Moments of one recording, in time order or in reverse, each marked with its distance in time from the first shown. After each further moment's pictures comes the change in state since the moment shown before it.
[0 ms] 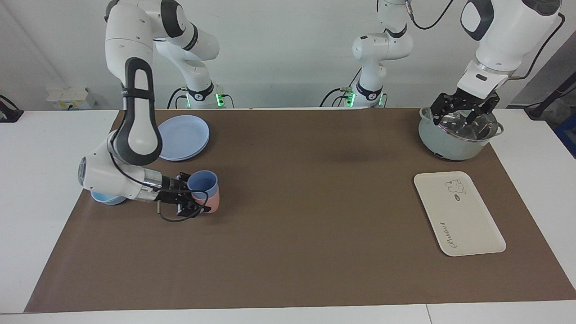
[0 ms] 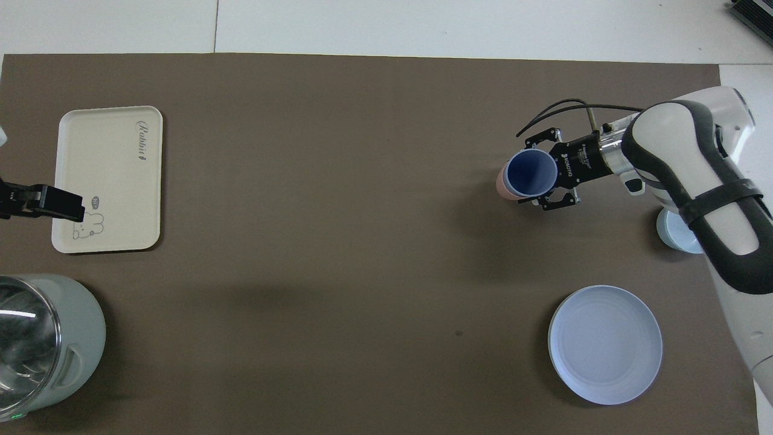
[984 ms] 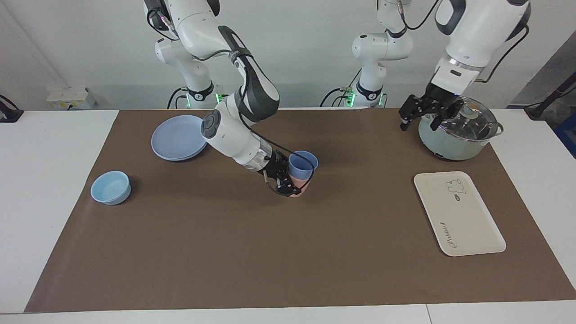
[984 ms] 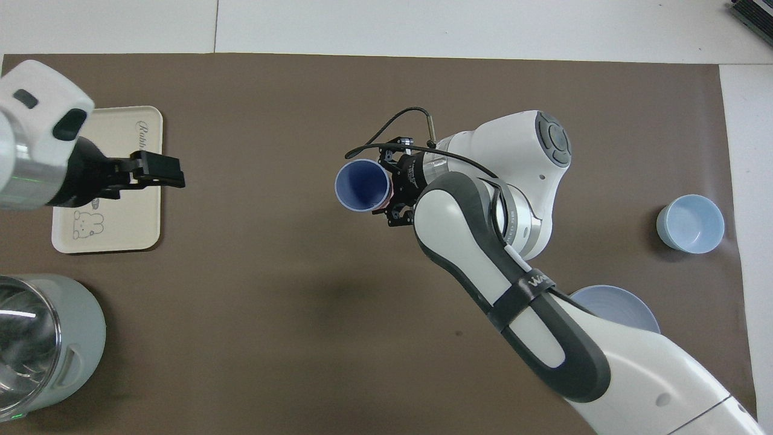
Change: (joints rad) left arm -0.175 -0.011 -0.048 -0.060 -0.187 0.250 -0.418; right arm 0.457 -0.056 -0.003 0.002 -0.036 0.368 0.459
